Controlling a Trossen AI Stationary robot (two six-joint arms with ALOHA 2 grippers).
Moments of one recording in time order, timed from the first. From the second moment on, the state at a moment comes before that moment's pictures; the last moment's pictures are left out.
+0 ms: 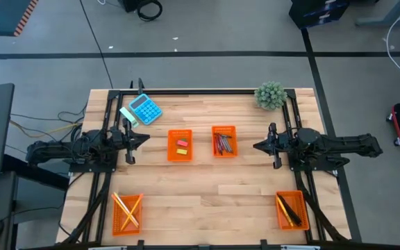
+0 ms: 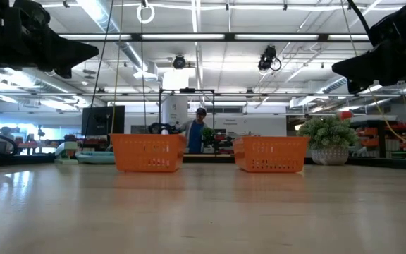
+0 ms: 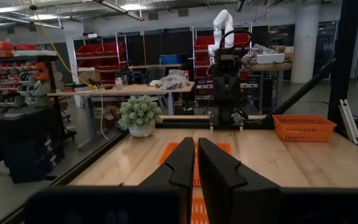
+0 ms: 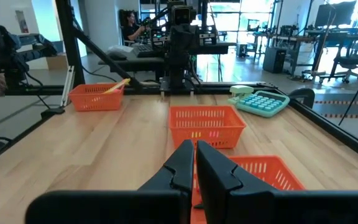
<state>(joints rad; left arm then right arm) 0.03 0.02 0.01 0.15 -0.19 0.06 0.00 0.05 0.01 0.01 0.01 0.00</state>
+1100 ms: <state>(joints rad) 0.03 0.02 0.01 0.15 -0.19 0.06 0.00 0.05 0.01 0.01 0.01 0.00</state>
